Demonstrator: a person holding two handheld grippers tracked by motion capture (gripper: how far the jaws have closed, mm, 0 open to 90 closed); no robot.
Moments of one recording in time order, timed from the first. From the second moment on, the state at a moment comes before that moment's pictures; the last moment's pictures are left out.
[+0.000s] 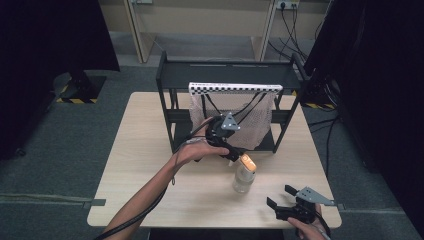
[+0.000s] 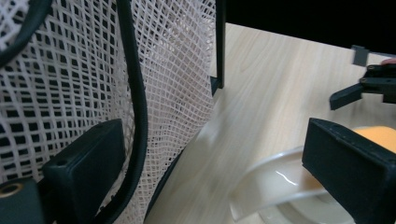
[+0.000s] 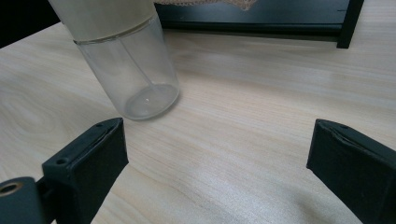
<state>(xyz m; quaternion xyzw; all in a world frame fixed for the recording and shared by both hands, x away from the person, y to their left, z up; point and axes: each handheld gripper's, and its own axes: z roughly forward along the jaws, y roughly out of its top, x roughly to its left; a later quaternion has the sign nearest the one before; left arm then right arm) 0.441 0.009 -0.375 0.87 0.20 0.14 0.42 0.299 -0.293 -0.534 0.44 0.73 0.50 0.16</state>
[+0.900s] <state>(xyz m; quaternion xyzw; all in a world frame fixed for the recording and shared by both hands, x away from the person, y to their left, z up) 0.417 0.017 -0.368 0.86 0.17 0.08 0.47 0.300 -0.295 -0.536 0.45 0.72 0.50 0.16</state>
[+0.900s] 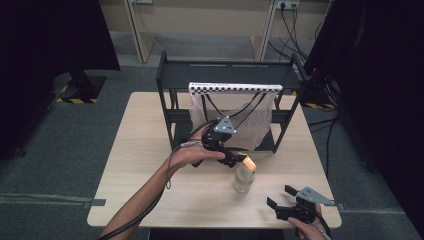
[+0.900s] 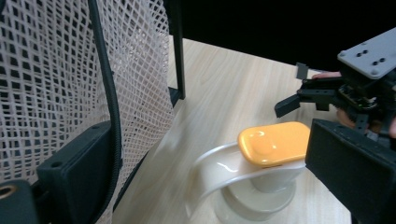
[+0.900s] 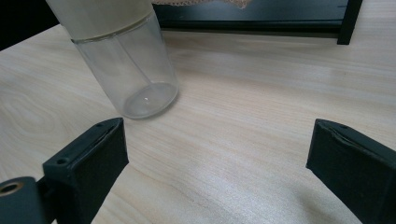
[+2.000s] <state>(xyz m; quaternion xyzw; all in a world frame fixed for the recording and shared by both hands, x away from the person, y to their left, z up) 0.385 0.019 -0.345 0.85 0.13 0.06 0.51 0.297 -0.298 -0.537 0.45 0.72 0.51 0.16</state>
